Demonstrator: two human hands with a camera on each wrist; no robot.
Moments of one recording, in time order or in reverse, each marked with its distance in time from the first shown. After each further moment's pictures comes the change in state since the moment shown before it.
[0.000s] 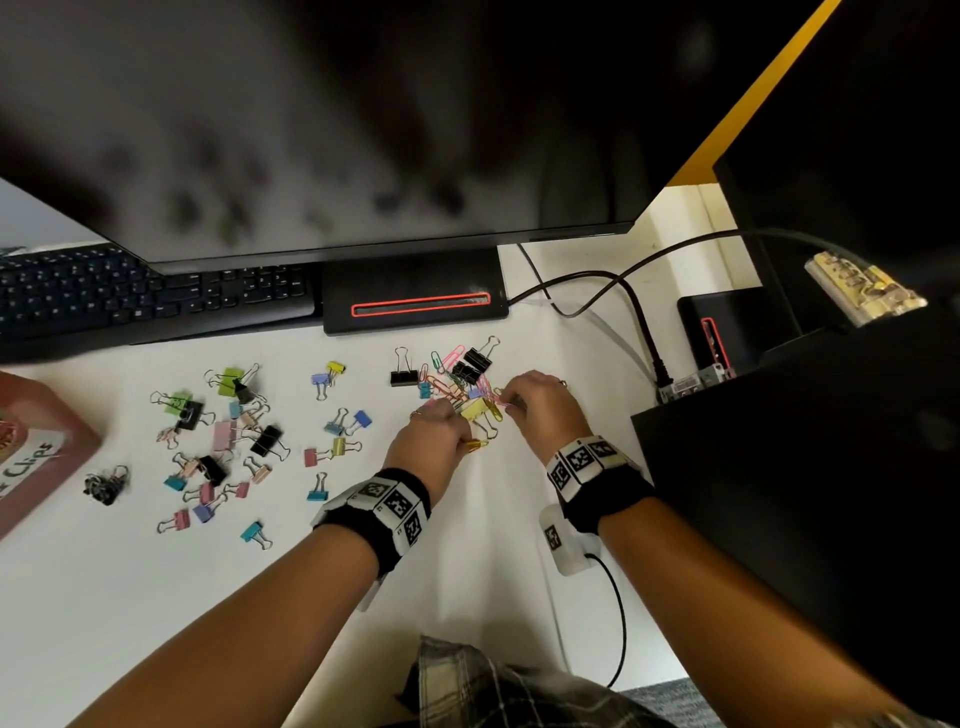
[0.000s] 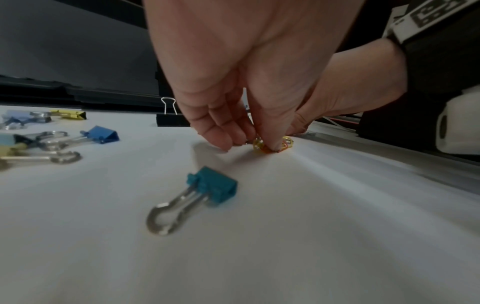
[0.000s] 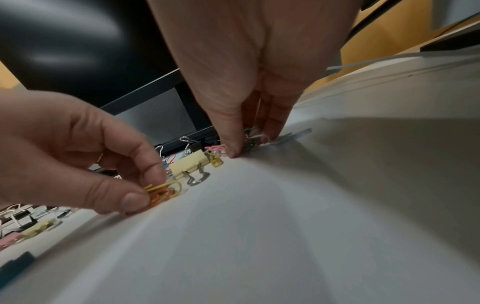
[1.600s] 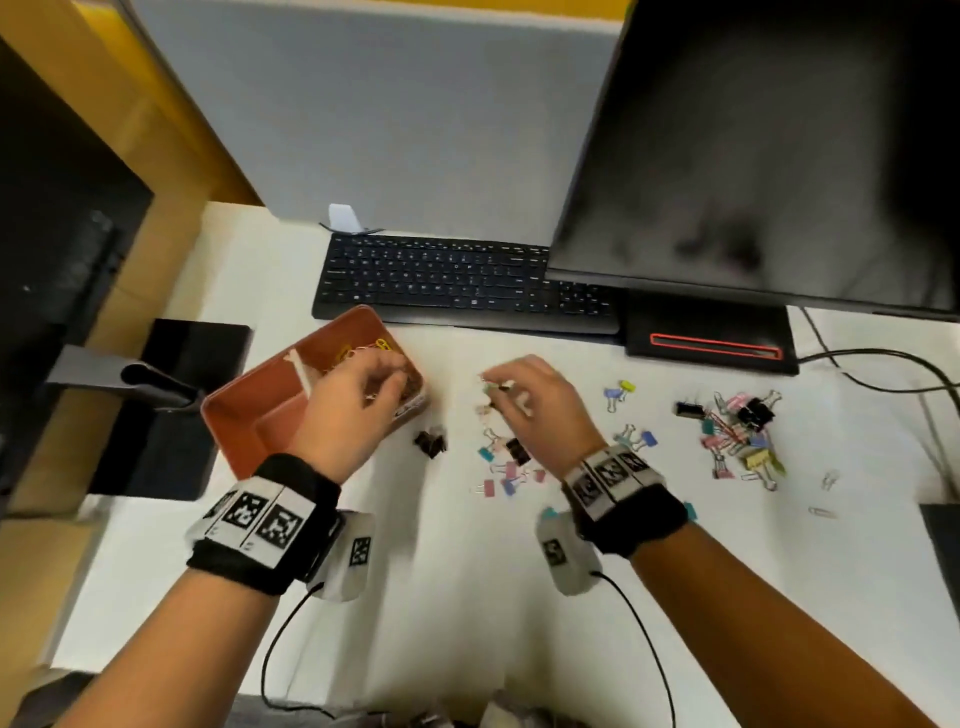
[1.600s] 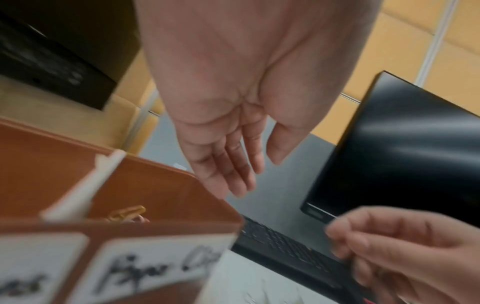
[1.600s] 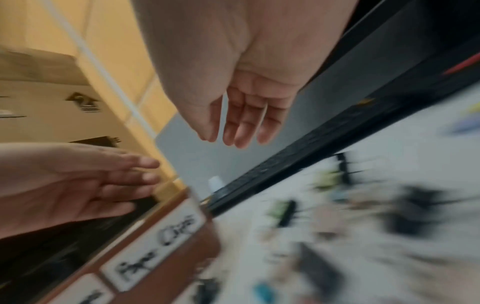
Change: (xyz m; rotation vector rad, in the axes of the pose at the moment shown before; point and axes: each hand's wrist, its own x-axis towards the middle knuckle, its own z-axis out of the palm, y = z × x) left_hand -0.197 -0.271 -0.220 -0.425 0.526 -0.333; right_hand 0.008 -0.319 0.137 0.243 -0.097 -0.370
